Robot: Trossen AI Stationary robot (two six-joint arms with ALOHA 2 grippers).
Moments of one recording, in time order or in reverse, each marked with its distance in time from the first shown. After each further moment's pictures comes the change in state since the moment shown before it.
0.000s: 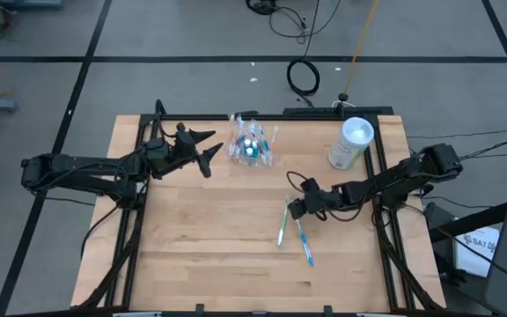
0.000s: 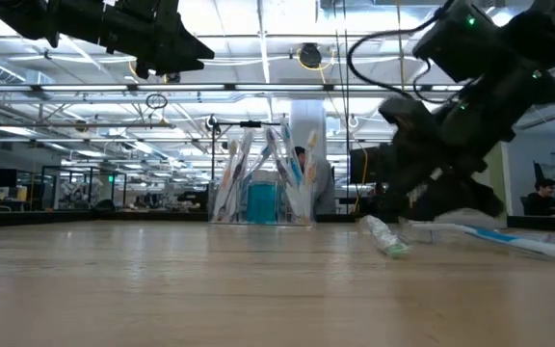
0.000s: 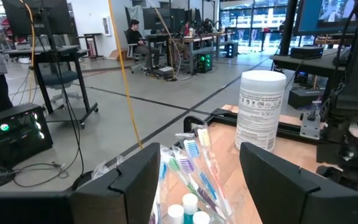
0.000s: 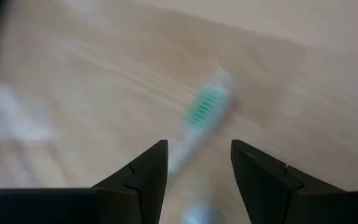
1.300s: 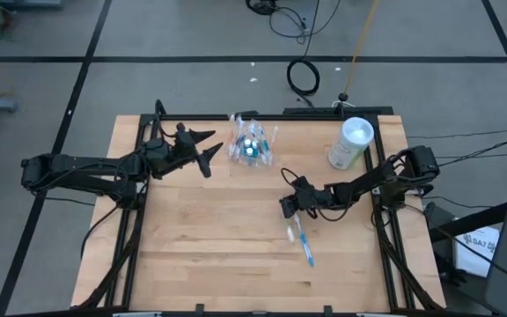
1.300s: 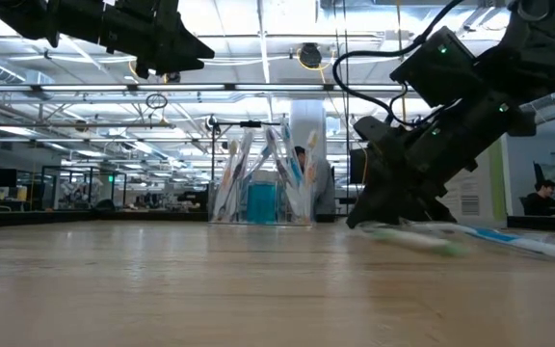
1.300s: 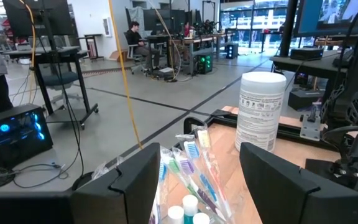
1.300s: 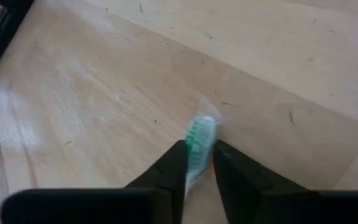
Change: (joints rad) left arm 0.000 0.000 0.000 0.005 -0.001 0.000; right arm -0.067 0.210 0.002 0.322 0.022 -0.210
